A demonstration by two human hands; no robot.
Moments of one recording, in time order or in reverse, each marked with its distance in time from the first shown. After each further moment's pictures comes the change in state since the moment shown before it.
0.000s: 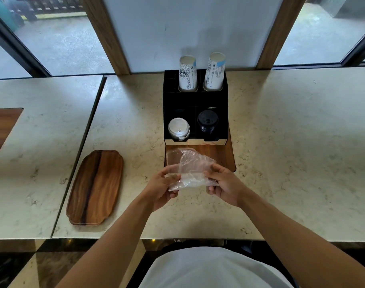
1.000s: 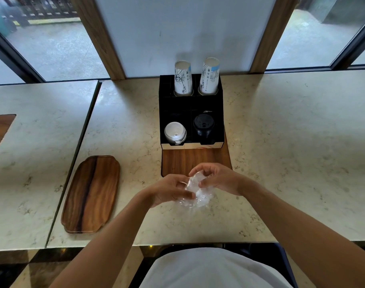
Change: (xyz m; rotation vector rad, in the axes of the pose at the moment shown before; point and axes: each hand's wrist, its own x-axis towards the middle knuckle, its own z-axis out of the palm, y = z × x) left_hand 0.000 0.025 0.021 0.726 -0.339 -0.034; right_hand -0.008 -0.046 0.010 -0.626 -0.212 -0.033
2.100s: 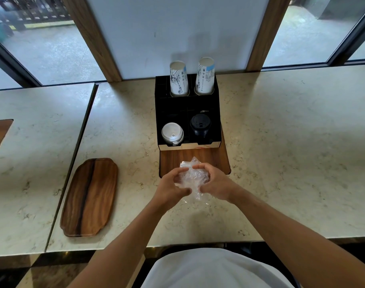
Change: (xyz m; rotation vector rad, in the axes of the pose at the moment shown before) left_hand 0.012 -0.012 0.034 0.083 0.534 0.158; right_hand 0.000 0.021 0.020 -0.120 0.288 0.029
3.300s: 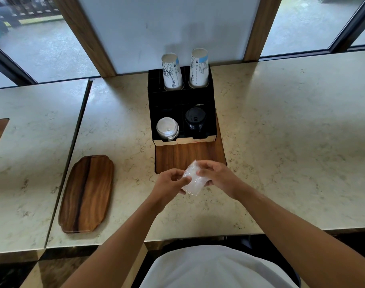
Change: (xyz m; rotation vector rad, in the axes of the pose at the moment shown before) left_hand 0.002 0.005 0.013 -0.169 -0.051 -0.108; right_hand -0.006 0.014 -0.019 0.233 0.029 0.052
